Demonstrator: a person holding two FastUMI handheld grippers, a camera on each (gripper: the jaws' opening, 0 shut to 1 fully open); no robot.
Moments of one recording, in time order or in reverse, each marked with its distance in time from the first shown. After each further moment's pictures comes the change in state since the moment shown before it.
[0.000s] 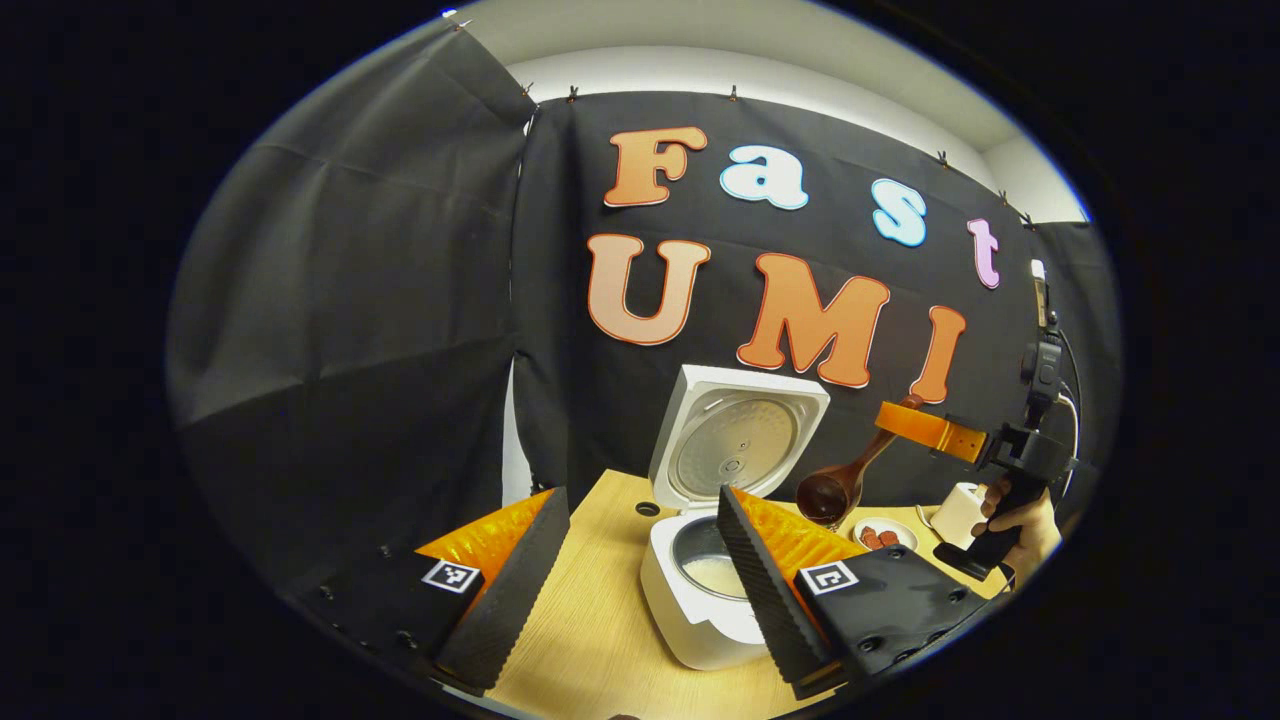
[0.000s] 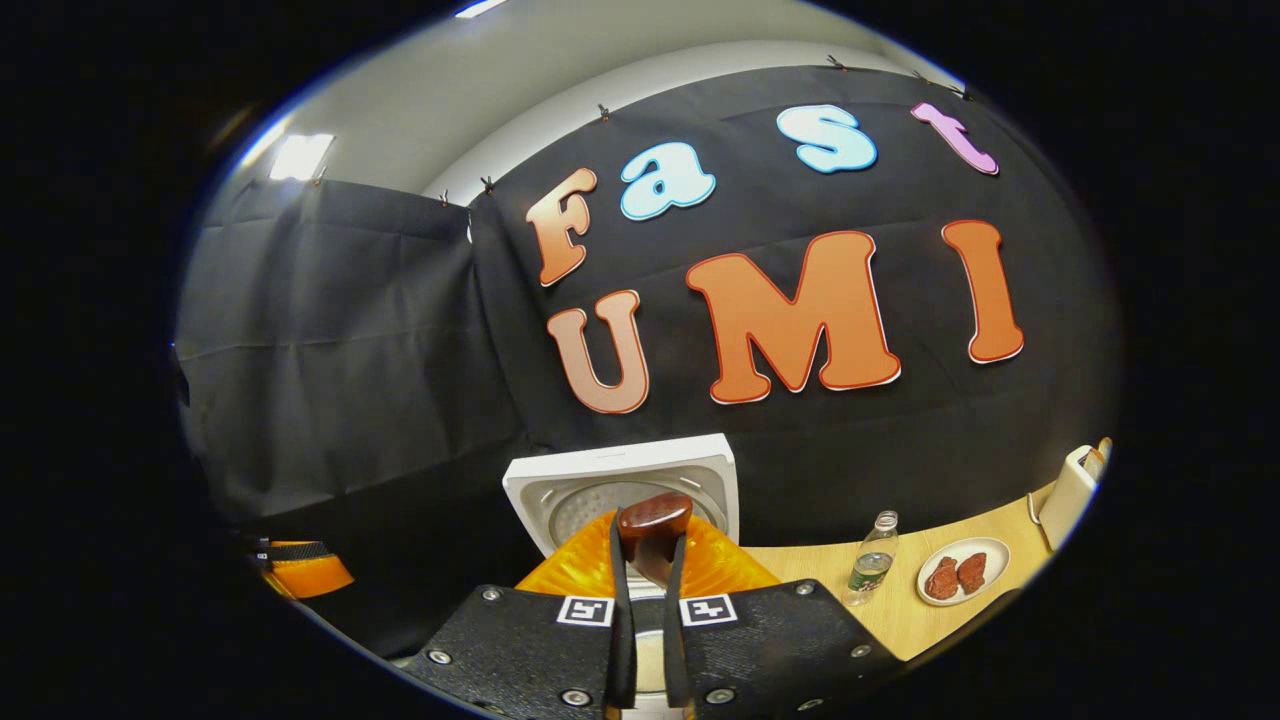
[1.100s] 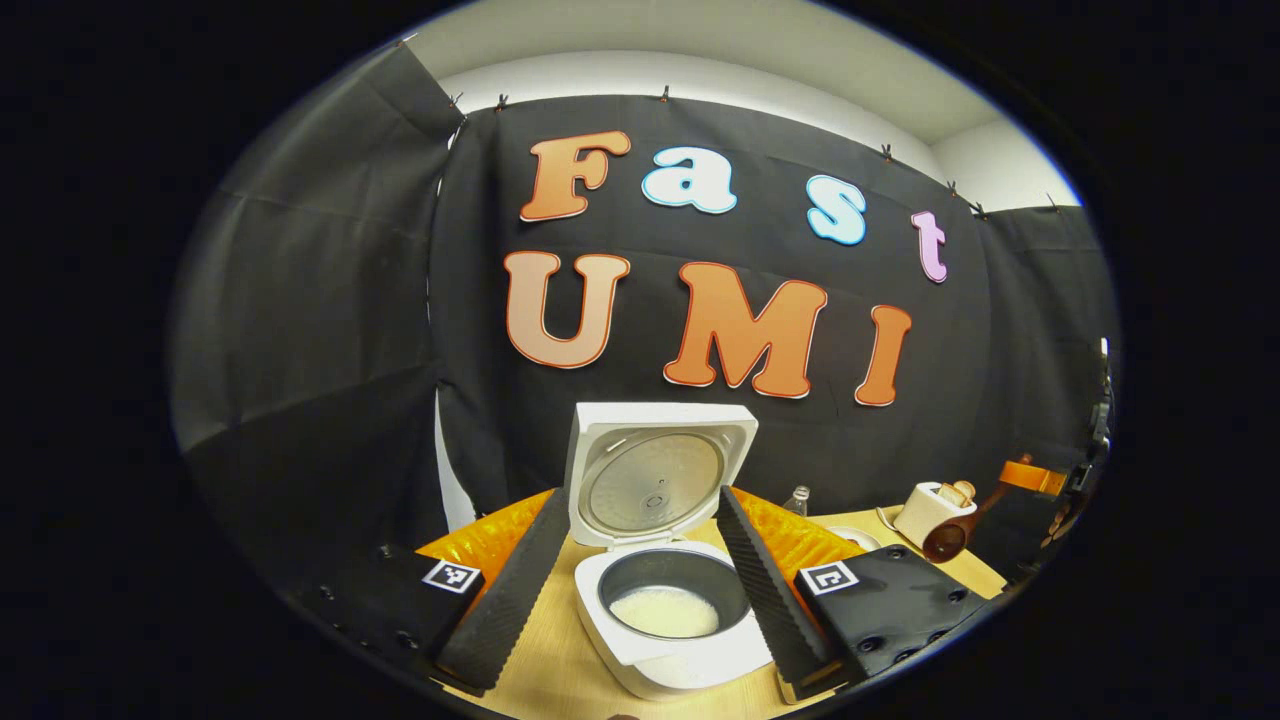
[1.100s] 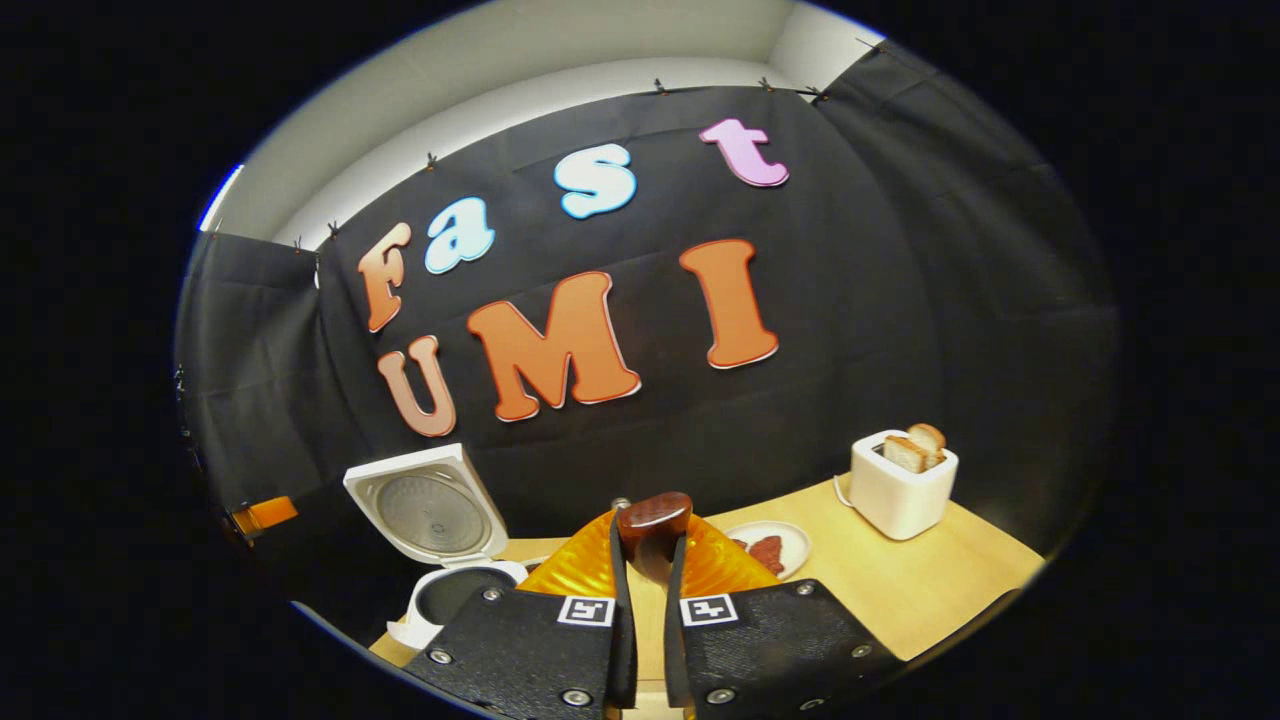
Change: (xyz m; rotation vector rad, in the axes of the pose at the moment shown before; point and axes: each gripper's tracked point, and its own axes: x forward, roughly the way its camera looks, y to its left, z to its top) left arm 0.042 -0.089 0.030 0.061 -0.036 -0.172; right arm -0.220 -0.248 0.013 0.110 -0.023 -0.487
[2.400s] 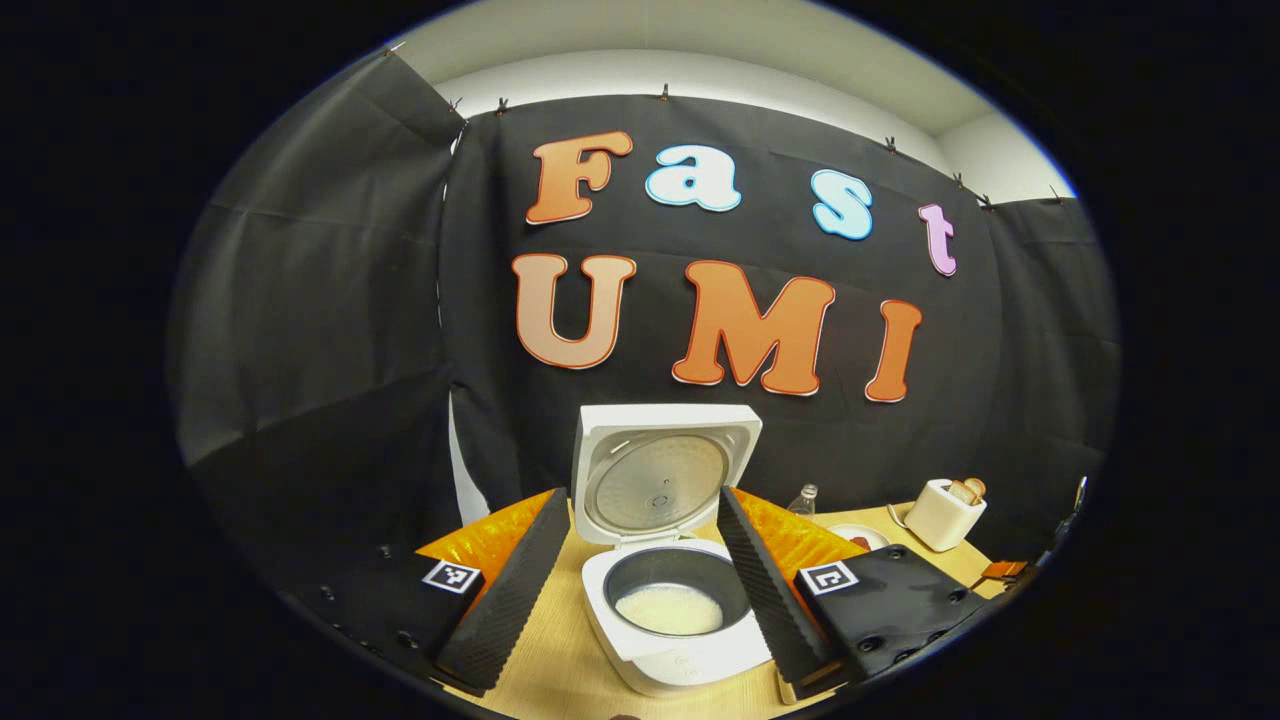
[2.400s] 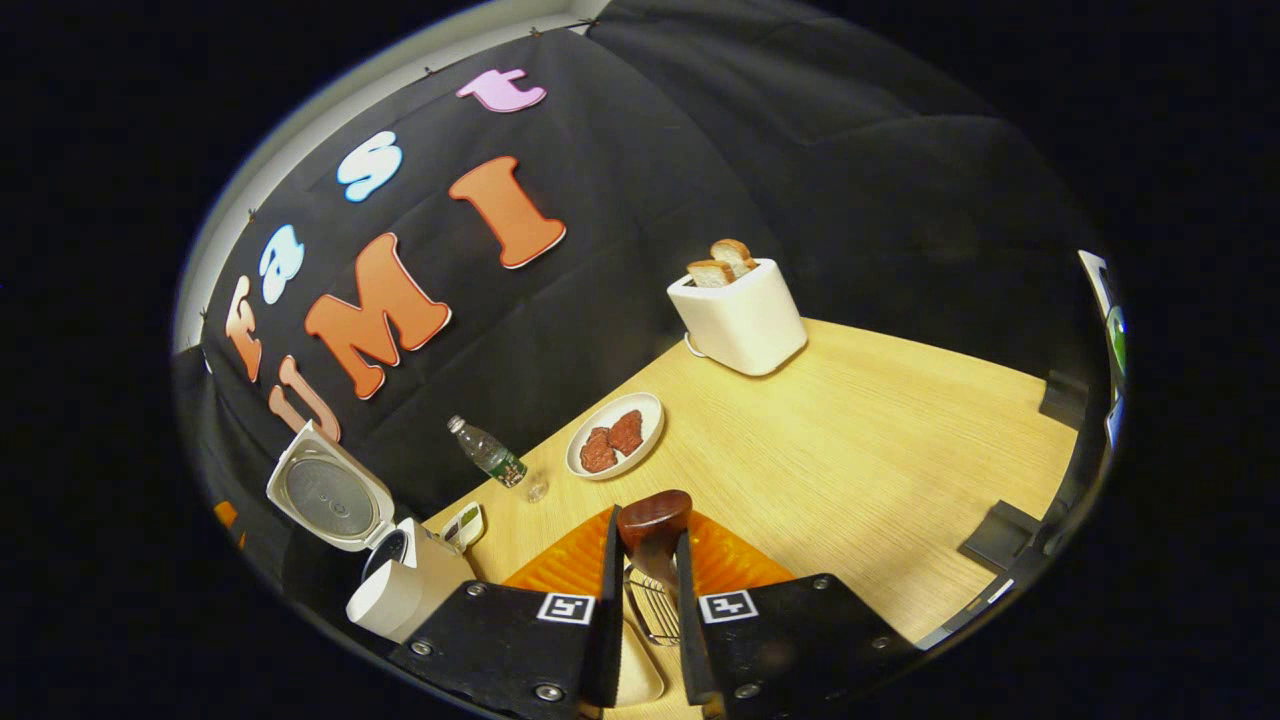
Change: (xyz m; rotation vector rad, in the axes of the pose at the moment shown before) left arm -0.006 -0.008 0.014 0.017 0.000 0.050; right arm -0.033 -0.163 -0.166 0.360 0.257 -0.282
